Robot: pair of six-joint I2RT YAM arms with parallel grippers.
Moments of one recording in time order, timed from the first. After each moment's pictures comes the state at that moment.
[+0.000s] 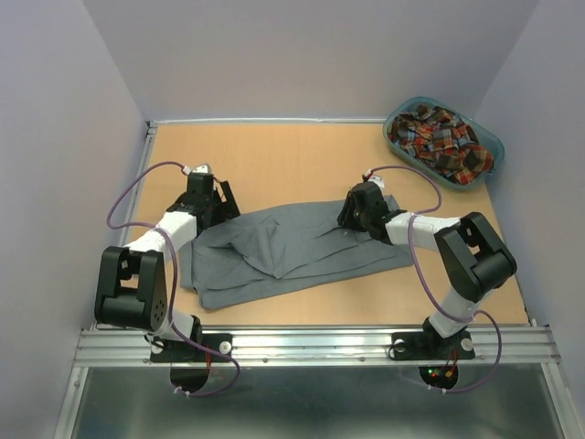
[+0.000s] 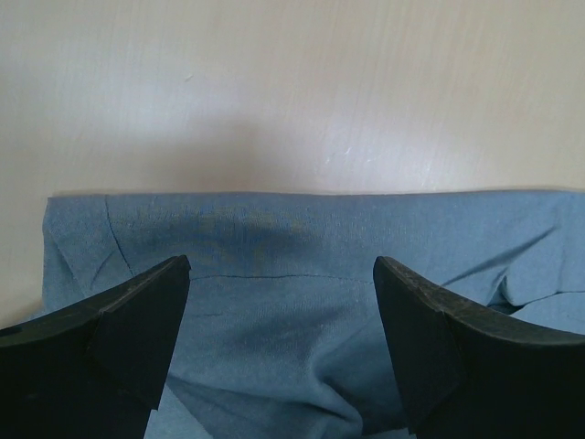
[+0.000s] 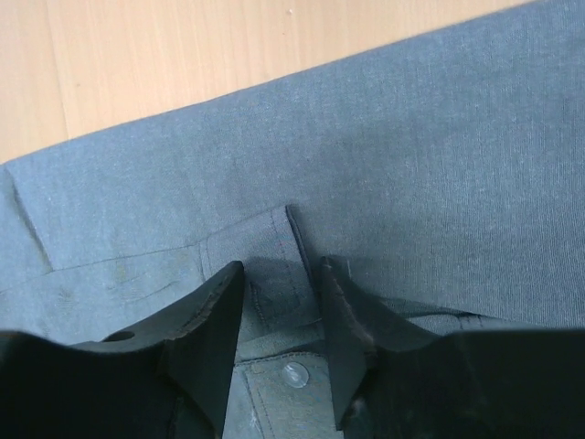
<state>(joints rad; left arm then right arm) -0.16 1.45 0.81 -0.19 -0.07 -0.45 0.50 1.69 0.84 0.11 0.17 0.67</state>
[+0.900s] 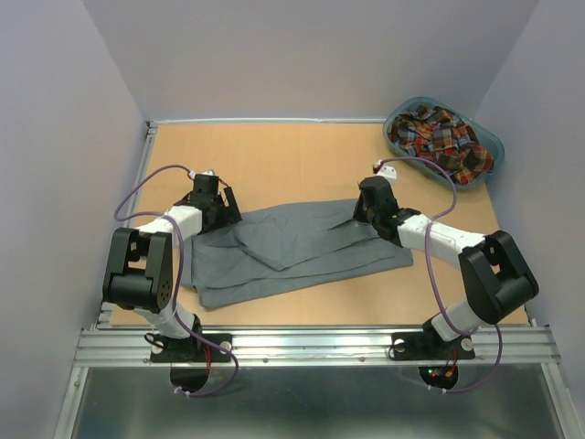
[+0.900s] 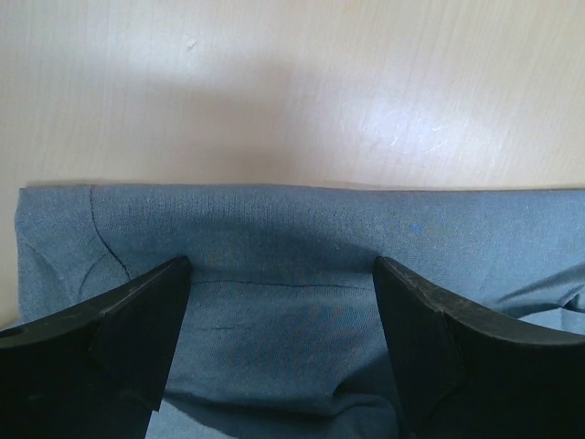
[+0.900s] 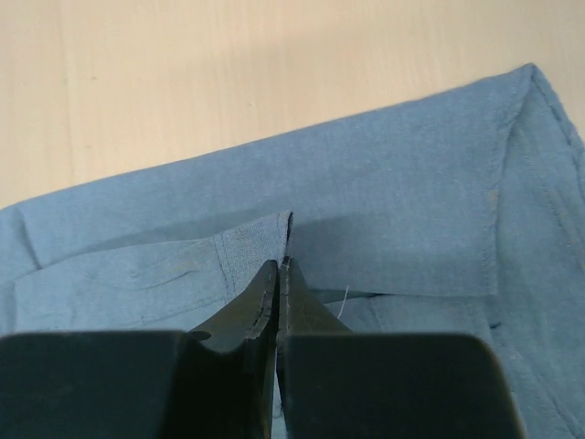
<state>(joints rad) -0.16 1.58 0.83 -0.21 -0.08 -0.44 0.50 1.52 0.83 0.03 0.35 0.56</state>
